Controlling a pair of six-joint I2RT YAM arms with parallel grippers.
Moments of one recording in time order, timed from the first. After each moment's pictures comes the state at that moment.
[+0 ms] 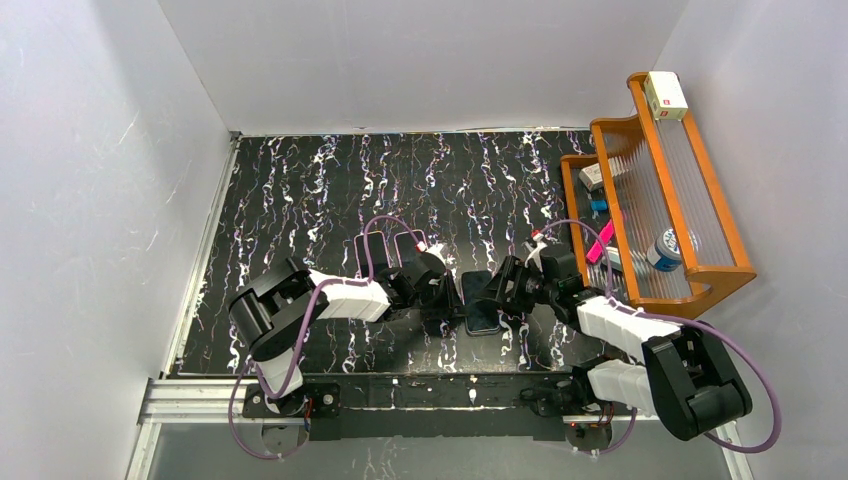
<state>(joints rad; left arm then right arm) -0.98 1.72 0.76 0.22 0.12 -0.98 0.41 1.17 0.34 0.09 -0.44 0.71</state>
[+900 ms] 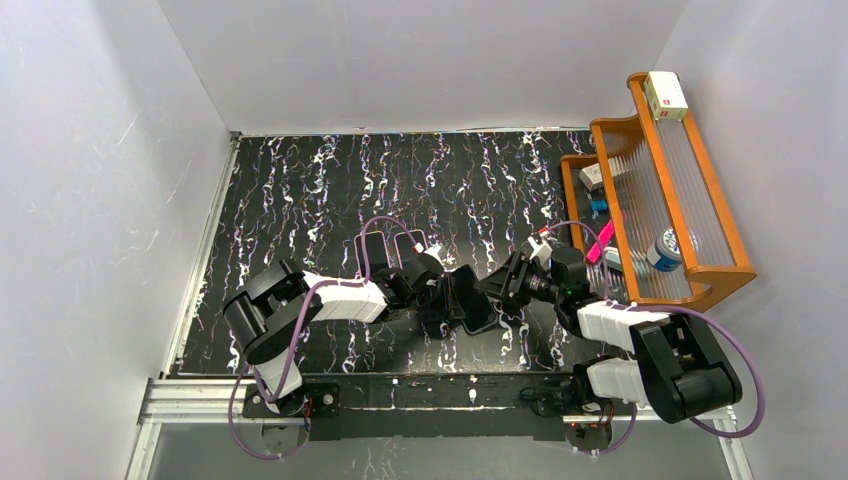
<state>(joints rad) -0.97 1.69 0.75 0.17 0.12 -0.97 0.33 1.24 0.23 0.51 -0.66 0.87</state>
